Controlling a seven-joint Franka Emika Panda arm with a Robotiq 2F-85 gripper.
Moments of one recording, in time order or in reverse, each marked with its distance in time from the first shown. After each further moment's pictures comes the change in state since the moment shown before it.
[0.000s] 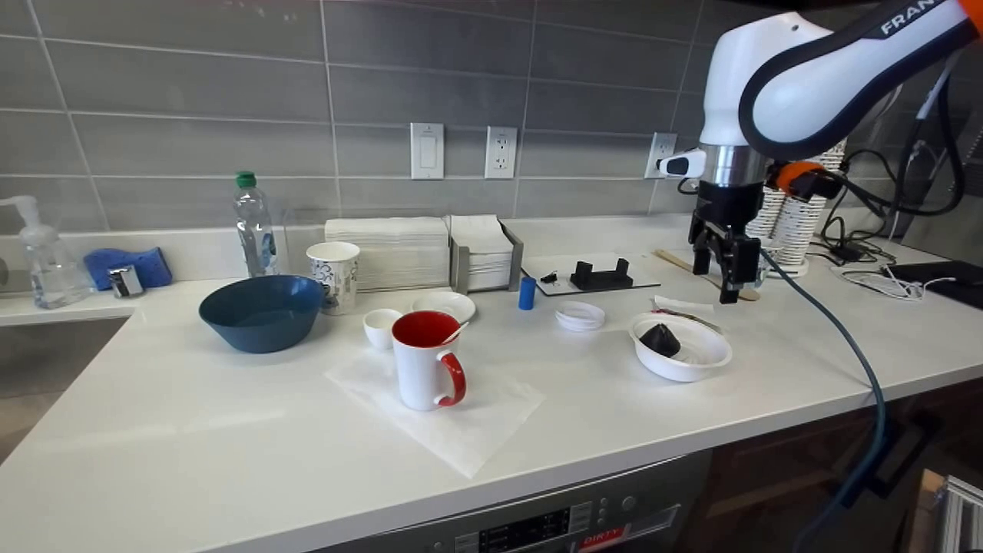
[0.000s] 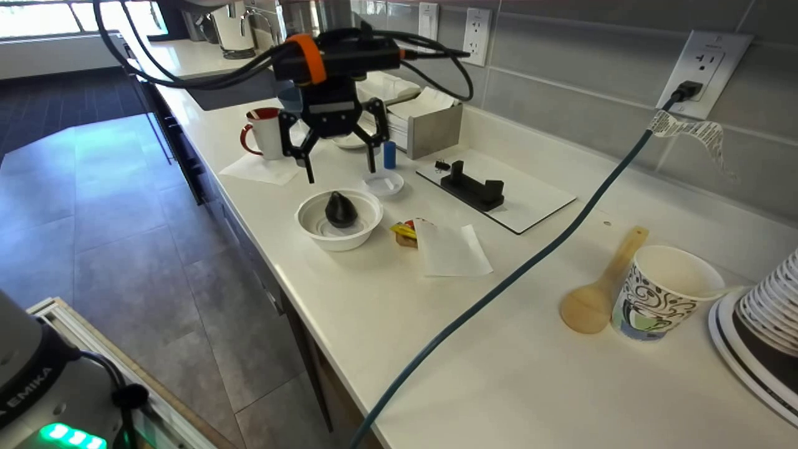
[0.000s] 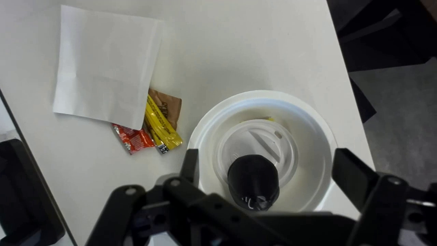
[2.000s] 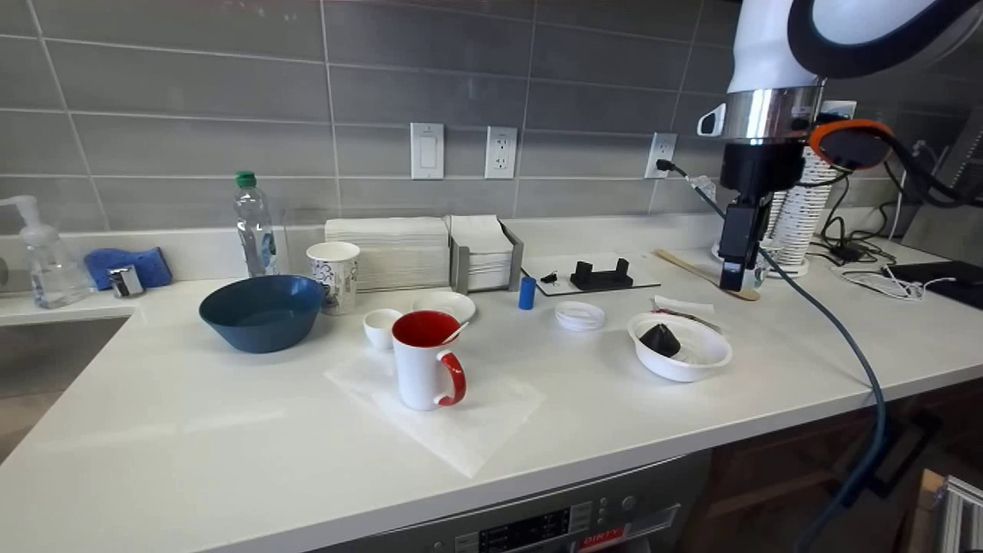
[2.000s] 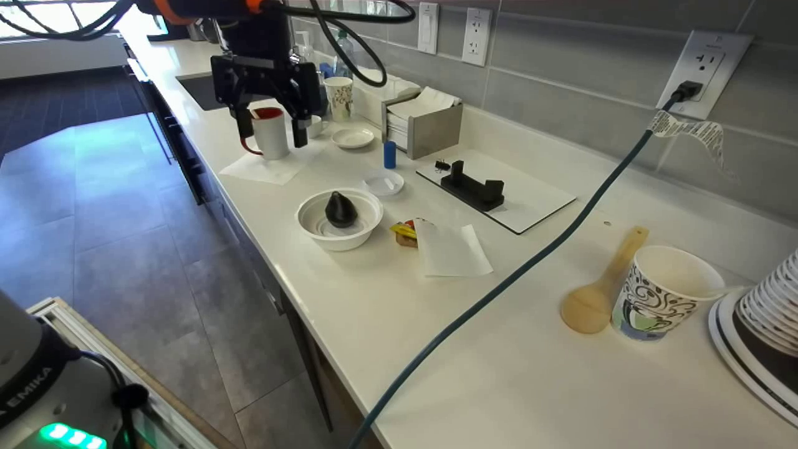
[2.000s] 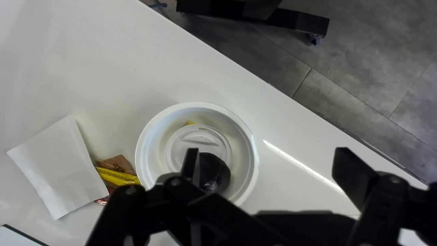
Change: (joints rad) arm 0.004 -0.233 0.123 -0.045 0.188 -0.247 0.653
